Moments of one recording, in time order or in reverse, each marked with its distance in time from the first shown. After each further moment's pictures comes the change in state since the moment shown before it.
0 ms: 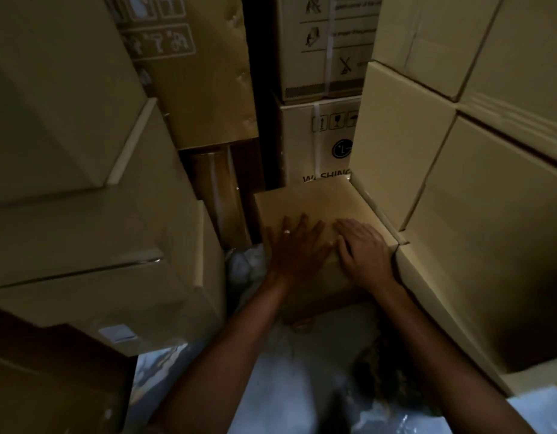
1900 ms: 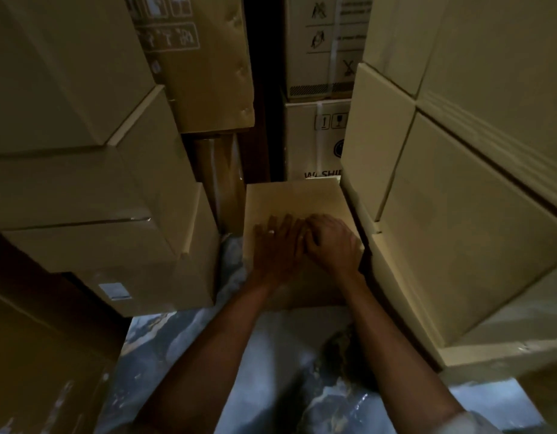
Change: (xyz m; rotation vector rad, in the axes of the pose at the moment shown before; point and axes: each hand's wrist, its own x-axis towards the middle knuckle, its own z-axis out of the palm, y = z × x) left_hand -0.055 0.035 -0.002 0.090 0.010 -0.095; right_hand -0.018 -0.018 -0.010 0.076 -0.026 -0.025
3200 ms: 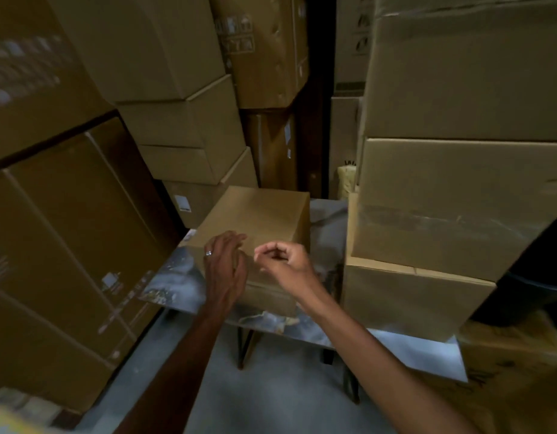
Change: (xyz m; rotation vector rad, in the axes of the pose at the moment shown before) left_hand -0.284 0.118 -0.002 -0.332 0.696 -0.471; right_hand -0.252 -0.018 -0.178 1.265 -0.623 0.141
